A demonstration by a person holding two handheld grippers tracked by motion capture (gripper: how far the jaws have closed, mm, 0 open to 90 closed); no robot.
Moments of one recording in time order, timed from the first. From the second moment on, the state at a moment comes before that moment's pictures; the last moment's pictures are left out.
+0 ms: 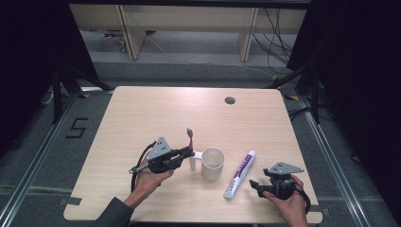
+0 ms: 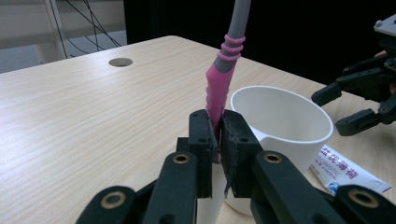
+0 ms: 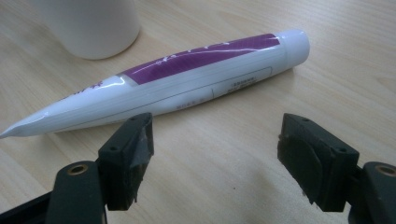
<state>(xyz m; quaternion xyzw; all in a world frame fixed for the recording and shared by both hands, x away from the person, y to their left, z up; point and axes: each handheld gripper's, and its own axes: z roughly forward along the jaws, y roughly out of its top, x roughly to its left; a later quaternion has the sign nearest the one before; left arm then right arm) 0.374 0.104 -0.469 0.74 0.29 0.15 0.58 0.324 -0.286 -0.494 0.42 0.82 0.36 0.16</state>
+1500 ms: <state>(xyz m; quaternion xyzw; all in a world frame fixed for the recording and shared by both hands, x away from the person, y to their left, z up) 0.330 0.176 -0.478 0.77 0.35 0.14 0.51 0.326 -0.289 -0.495 0.42 0.81 0.37 0.16</state>
